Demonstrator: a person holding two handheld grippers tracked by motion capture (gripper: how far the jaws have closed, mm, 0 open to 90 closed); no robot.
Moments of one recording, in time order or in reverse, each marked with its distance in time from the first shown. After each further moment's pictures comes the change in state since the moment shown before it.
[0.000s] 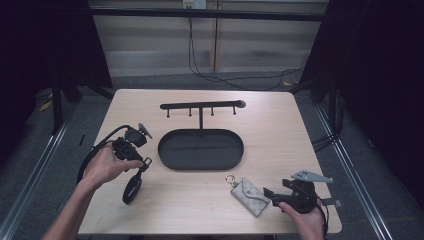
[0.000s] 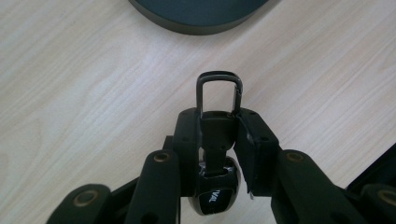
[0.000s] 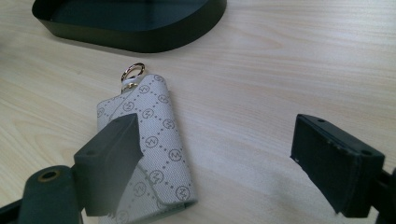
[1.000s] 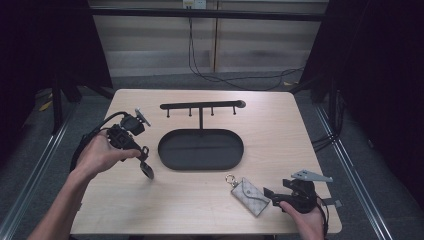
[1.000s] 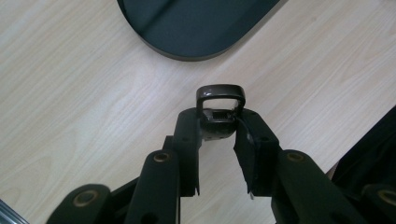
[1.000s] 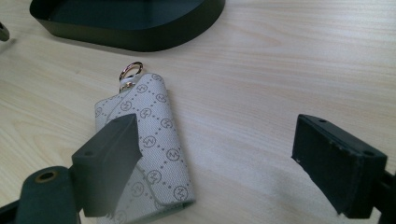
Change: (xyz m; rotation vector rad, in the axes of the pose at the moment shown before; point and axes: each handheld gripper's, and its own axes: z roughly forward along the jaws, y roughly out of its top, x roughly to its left) left arm -0.008 0.012 -0.048 -0.052 0.007 0.049; right arm -0.001 0.000 0.001 0.009 0.000 0.009
